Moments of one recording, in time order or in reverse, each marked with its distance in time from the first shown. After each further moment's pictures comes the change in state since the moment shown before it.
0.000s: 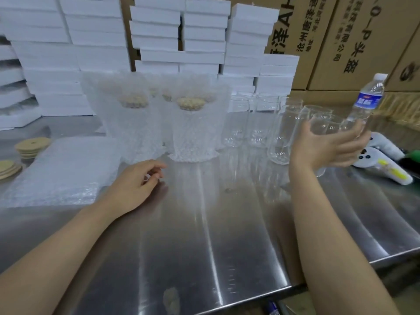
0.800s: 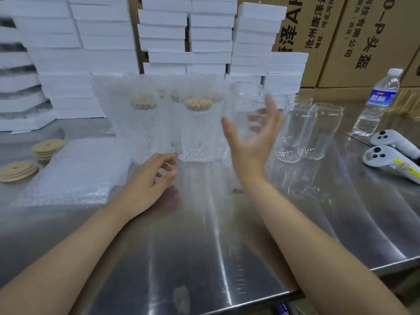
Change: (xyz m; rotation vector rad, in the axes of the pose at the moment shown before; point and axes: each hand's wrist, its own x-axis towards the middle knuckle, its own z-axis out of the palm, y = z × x) left_hand -0.004 0.026 -0.003 -0.111 0.047 0.002; right_hand -0.118 -0.051 -0.033 0.816 -0.661 -0.322
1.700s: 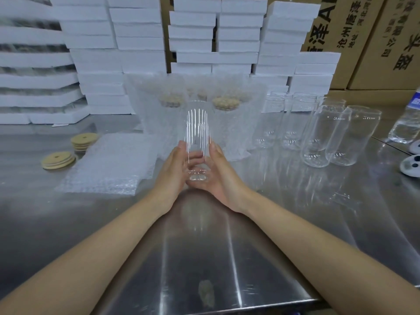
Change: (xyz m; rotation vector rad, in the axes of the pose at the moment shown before) left_hand 0.013 0.026 0.013 -0.956 0.261 -0.488; right_hand -0.066 0.002 0.039 0.673 -0.930 0.871
